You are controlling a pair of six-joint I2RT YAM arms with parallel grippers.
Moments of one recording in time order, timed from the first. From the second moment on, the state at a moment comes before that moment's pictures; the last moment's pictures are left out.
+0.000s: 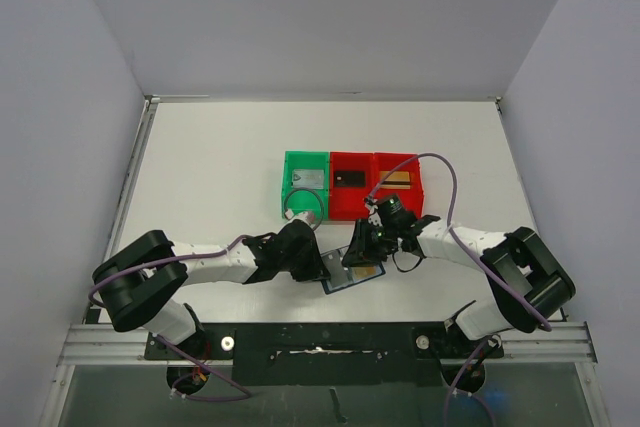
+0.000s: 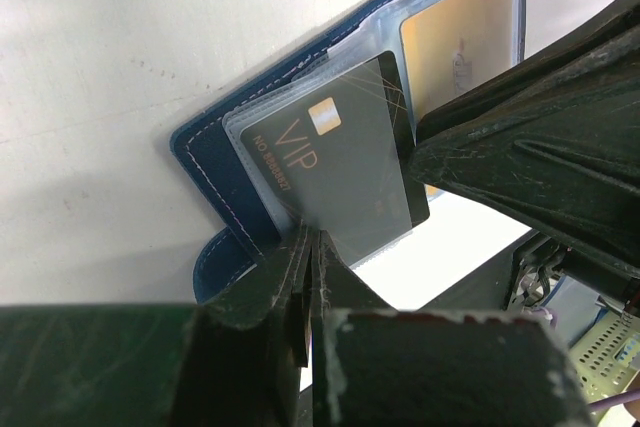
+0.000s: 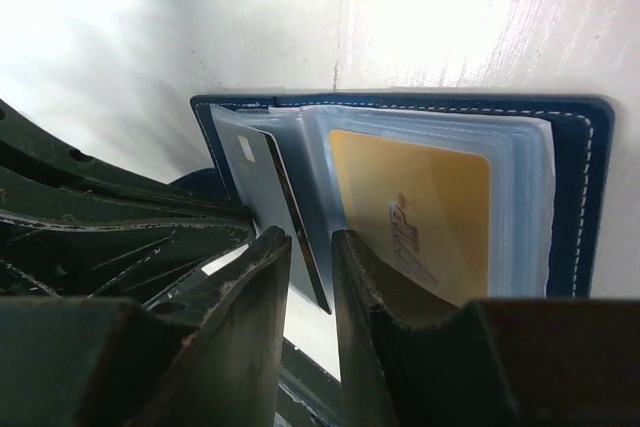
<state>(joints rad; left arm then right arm) -0.98 1.52 0.61 0.05 0.06 -1.08 0.60 1.46 0.61 -0.16 -0.44 0.73</state>
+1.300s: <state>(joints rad) -0.97 1.48 0.66 -0.03 0.04 -1.04 0.42 1.40 0.48 -0.04 -0.61 0.71</state>
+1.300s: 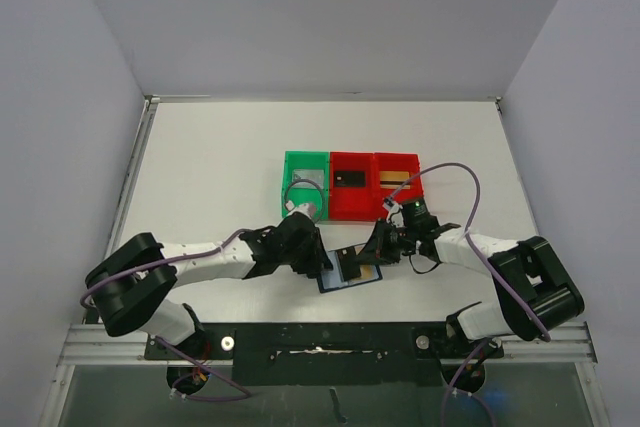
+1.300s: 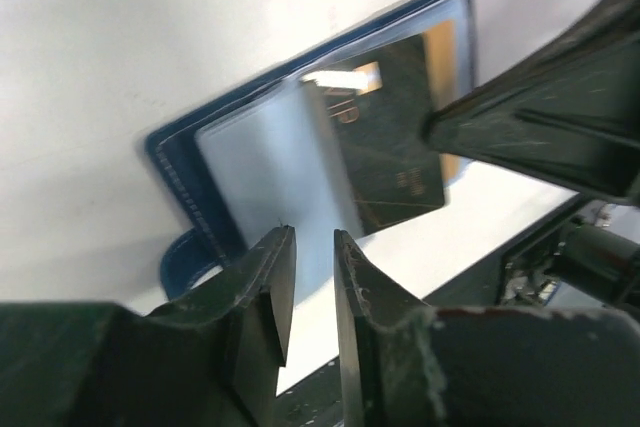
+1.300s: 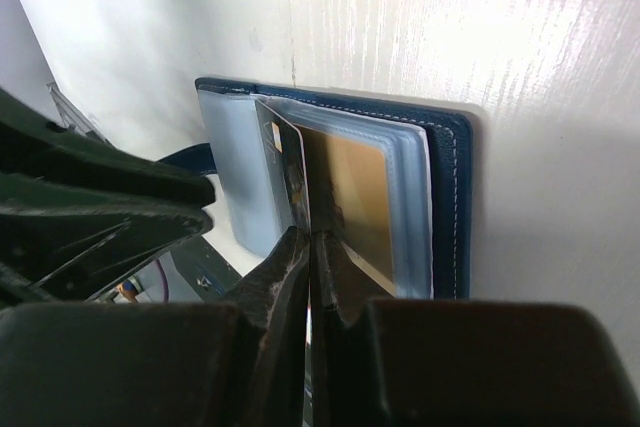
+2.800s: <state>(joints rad) -0.97 1.65 0.70 0.12 0.10 -1.05 0.44 1.43 0.51 -0.01 -0.66 0.68</state>
